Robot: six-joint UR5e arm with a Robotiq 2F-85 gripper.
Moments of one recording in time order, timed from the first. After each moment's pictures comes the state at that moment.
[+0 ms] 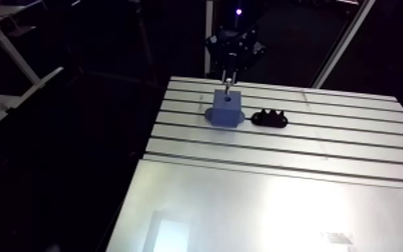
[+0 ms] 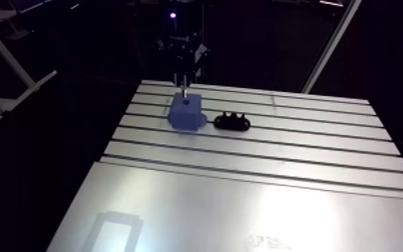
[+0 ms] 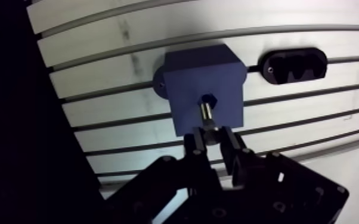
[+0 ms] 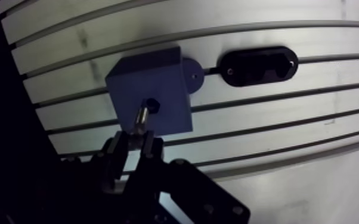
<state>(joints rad) 0.10 -1.15 1.56 -1.82 -1.52 -1.31</state>
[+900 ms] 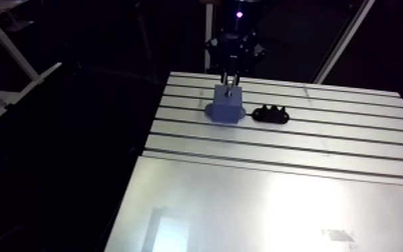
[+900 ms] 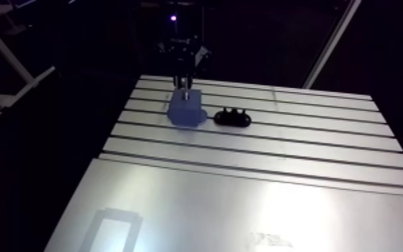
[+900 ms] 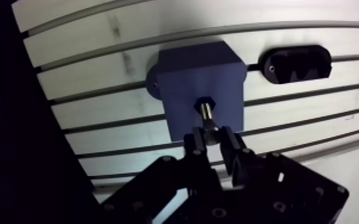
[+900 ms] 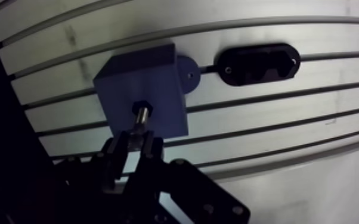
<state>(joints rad) 0.10 -1.12 1.57 -1.82 -1.53 -1.31</state>
